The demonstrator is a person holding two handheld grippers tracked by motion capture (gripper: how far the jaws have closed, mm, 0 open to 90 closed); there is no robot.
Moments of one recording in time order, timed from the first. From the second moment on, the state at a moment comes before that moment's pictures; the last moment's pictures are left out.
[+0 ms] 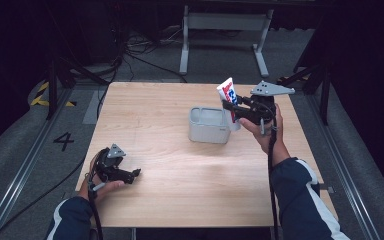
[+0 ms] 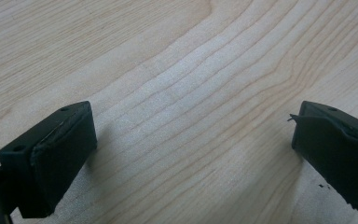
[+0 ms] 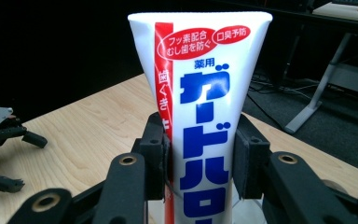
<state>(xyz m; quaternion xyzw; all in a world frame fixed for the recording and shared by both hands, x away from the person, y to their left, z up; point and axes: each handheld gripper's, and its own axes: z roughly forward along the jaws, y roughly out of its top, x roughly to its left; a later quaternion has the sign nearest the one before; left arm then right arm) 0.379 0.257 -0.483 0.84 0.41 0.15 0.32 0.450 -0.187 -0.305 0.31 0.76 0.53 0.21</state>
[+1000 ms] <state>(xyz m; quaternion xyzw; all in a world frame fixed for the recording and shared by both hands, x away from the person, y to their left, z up) 0.379 0.257 -0.483 0.84 0.41 0.15 0.32 0.491 -0.149 -0.312 0.30 0.77 0.53 0.20</state>
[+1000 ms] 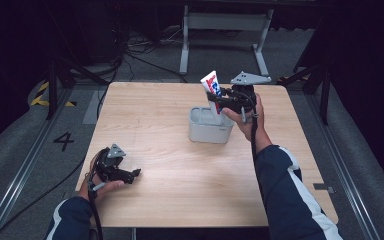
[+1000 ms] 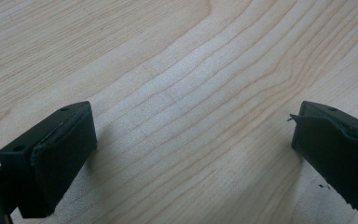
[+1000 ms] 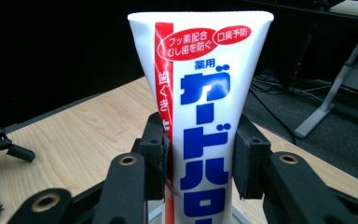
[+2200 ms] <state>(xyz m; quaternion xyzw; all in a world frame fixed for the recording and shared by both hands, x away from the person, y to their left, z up) 0.379 0.257 -0.483 0.84 0.41 0.15 0.32 0.511 -0.142 -0.342 0.30 0.78 0.52 0.19</state>
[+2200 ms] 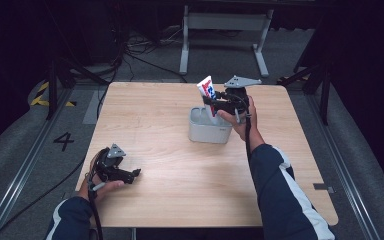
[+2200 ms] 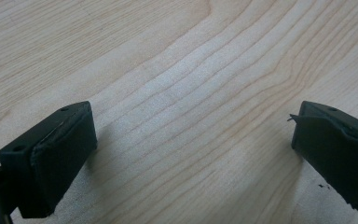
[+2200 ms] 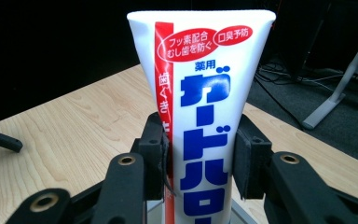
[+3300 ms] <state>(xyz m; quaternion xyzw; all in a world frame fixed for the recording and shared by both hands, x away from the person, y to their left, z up) 0.379 0.257 -0.483 0.84 0.41 0.15 0.32 0.501 -0.162 -0.369 0.29 0.82 0.47 0.17</state>
